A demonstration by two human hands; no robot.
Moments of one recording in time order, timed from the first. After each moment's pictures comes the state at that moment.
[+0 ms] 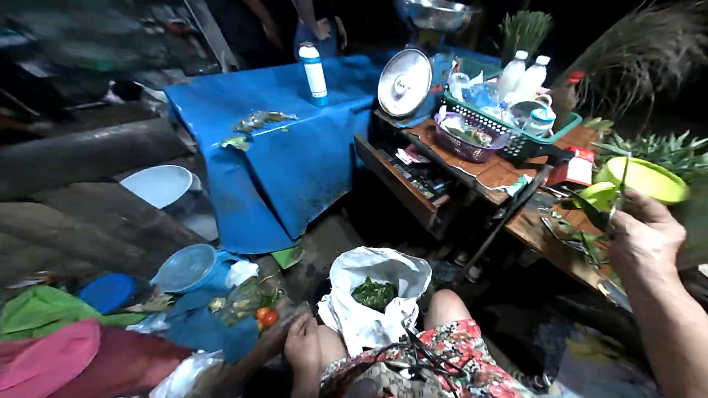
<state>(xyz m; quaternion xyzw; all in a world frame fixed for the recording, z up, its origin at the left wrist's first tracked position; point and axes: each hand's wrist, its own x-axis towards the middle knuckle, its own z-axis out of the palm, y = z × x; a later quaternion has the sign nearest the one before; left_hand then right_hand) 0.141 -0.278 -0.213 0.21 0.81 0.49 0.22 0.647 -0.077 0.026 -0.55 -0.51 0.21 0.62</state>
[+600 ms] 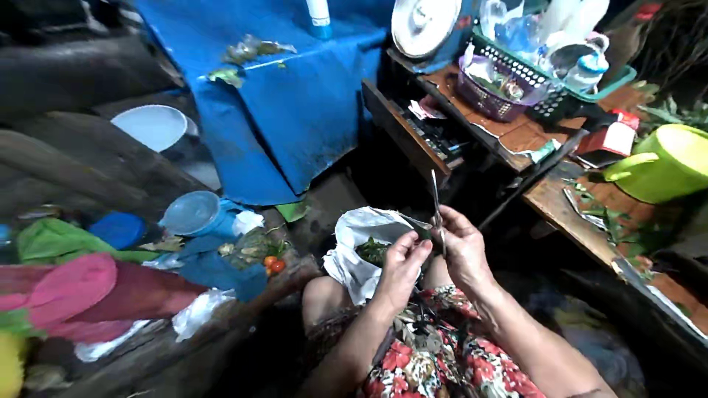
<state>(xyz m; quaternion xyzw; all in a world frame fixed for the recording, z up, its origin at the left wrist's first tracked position) 0.287 -0.215 -0.063 0.38 0.43 0.62 0.54 0.410 -0.158 -0.050 -0.38 -0.46 0.62 0.51</state>
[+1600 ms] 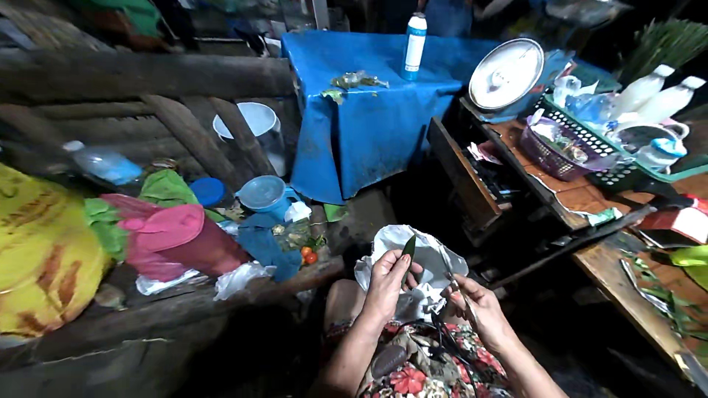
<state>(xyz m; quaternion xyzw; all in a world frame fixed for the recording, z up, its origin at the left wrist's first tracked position) 0.218 -0.251 -0.083 0.28 0.48 0.69 0.46 0.420 -0.192 -0.080 -0.38 -0.62 0.62 0.28</state>
